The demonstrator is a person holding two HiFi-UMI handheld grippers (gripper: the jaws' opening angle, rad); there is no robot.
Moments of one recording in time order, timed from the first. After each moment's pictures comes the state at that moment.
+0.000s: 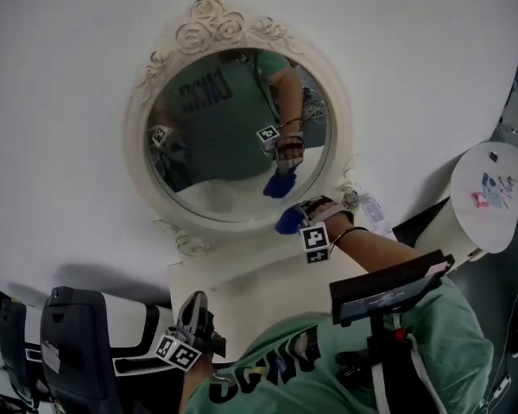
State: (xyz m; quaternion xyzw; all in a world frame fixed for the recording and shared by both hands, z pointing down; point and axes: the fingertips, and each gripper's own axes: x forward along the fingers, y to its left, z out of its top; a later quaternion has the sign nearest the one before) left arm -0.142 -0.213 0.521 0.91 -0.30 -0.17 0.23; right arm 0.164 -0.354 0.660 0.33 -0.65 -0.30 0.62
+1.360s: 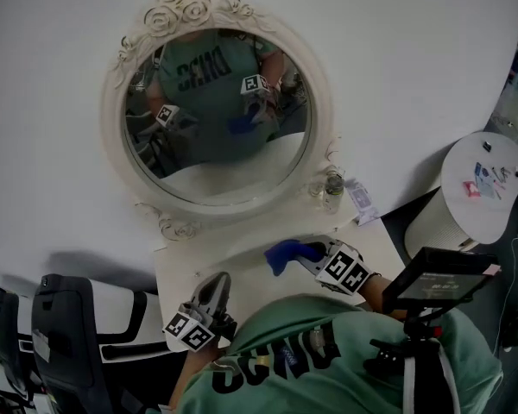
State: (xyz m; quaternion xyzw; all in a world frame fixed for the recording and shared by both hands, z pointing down) left arm -0.032 -0.180 0.542 0.95 -0.21 -0.11 0.21; right arm 0.130 -0.179 0.613 0.41 -0.88 0.07 0.23
